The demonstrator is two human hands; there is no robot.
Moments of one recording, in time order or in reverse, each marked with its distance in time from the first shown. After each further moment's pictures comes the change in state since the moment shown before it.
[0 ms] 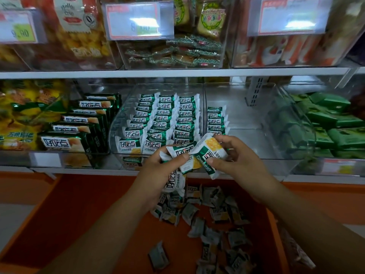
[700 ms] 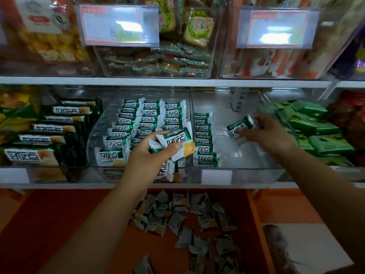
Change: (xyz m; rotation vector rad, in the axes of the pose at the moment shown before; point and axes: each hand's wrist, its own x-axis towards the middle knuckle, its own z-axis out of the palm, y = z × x) left_hand 0.031 0.029 0.006 0.152 0.023 0.201; right_hand 0.076 0.001 -0.102 -0.123 0.289 0.123
